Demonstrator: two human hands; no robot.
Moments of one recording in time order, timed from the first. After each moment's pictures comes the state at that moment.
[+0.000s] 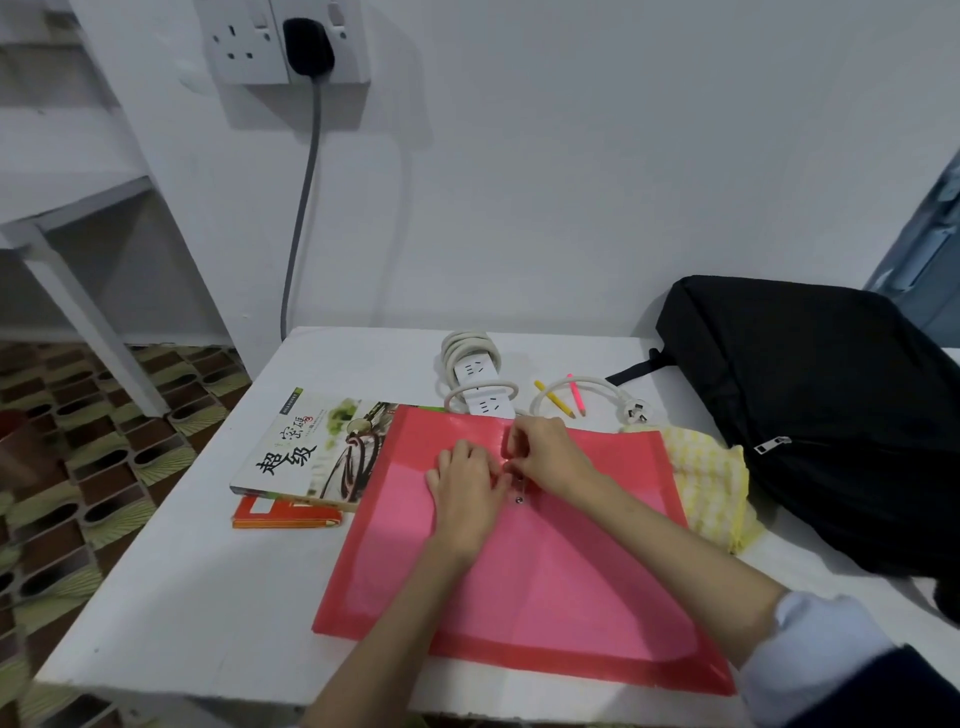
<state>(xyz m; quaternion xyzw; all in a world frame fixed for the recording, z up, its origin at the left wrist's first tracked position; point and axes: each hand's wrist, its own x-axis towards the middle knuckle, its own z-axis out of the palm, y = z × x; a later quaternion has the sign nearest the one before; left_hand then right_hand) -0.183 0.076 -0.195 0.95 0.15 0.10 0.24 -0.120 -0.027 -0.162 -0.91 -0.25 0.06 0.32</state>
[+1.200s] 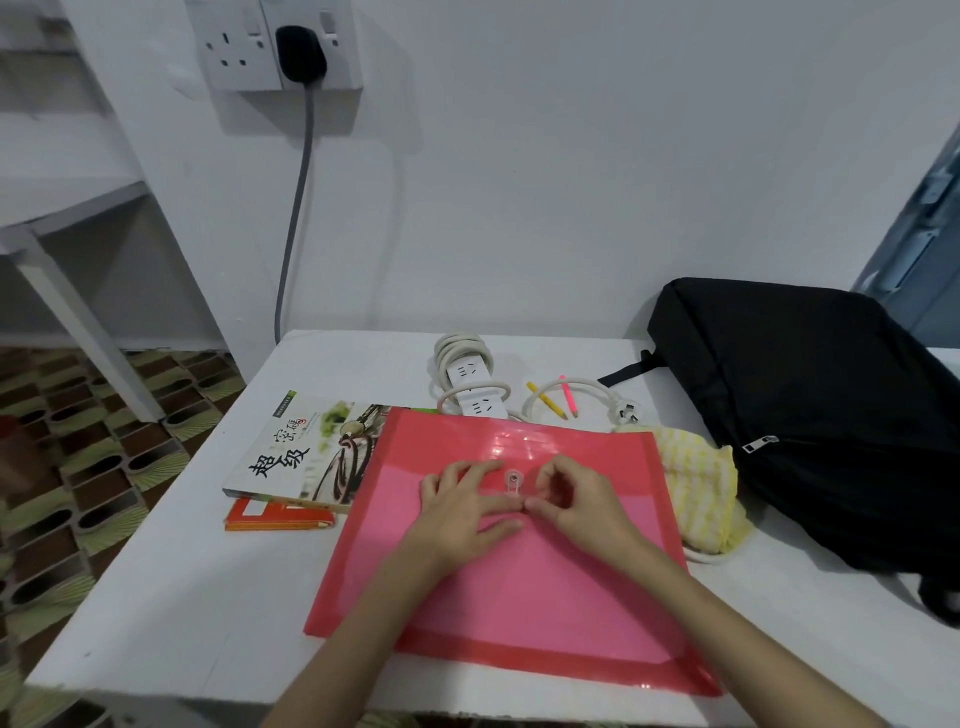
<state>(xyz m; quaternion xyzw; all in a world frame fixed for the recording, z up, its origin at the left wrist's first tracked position) -0.209 0.095 -0.194 0.99 -0.08 -0.02 0.14 -0.165 -0.078 -0.184 -0.87 -0.22 0.02 0.44</state>
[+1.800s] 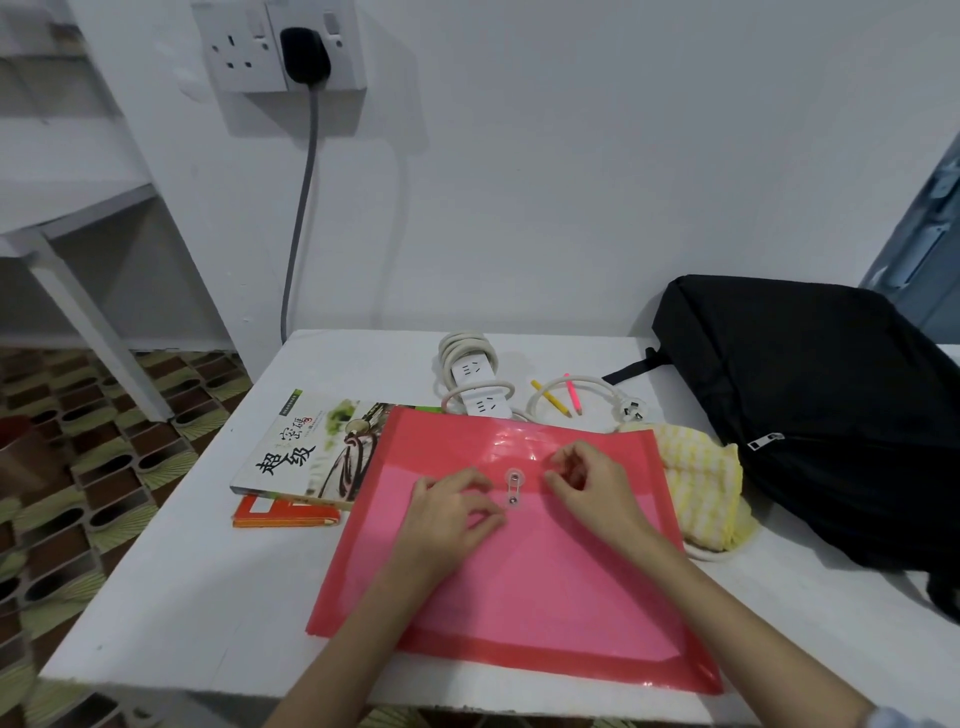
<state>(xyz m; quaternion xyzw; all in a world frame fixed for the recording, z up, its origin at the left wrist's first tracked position) -0.217 0.105 -0.208 0.95 -0.09 0.18 0.23 -0.154 -0.079 -0.186 -0.88 -0.16 -0.02 0.45</state>
